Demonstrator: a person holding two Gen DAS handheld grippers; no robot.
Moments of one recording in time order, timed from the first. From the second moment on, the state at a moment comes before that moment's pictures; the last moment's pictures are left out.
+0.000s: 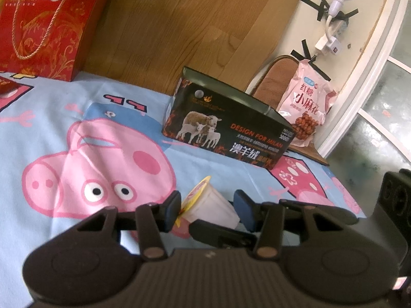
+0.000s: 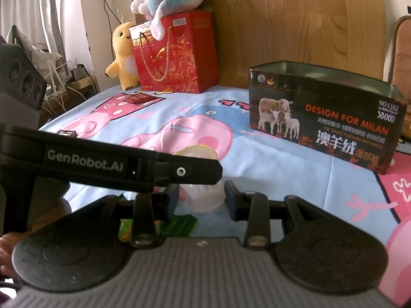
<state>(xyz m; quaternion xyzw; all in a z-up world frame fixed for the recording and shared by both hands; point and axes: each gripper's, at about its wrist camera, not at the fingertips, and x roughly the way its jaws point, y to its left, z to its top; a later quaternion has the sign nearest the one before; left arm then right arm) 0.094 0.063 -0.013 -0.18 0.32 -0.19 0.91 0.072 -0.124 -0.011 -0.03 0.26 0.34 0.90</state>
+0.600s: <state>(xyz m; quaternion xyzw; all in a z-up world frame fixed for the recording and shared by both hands) 0.174 0.005 0.076 -0.13 0.26 -0.25 0.92 0.106 -0.164 0.049 -0.03 0.12 0.26 0.96</state>
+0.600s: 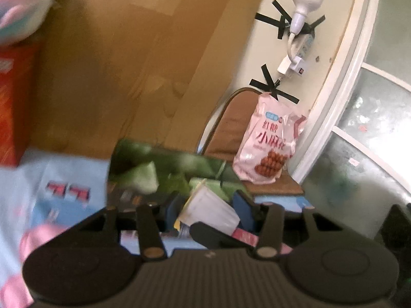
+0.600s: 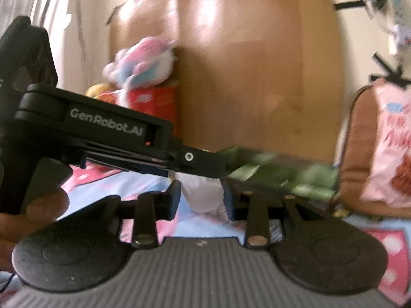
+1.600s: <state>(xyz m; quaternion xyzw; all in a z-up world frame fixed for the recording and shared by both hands) 0.031 0.109 0.006 -0.23 0.36 -0.17 0.89 0.021 -0.146 -0.004 -0.06 0.27 0.43 0.86</state>
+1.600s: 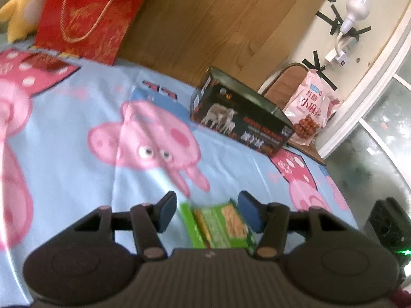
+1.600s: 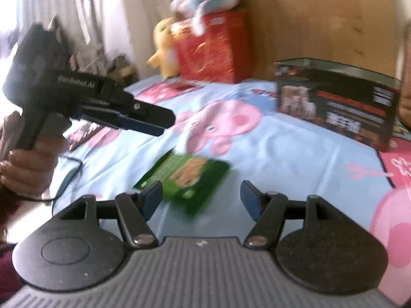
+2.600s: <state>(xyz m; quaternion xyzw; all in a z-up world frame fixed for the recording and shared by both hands) 0.169 0.024 0.066 -0.12 0.31 -0.23 0.92 0.114 -0.167 0.046 -0.03 0.17 0.29 0.94</state>
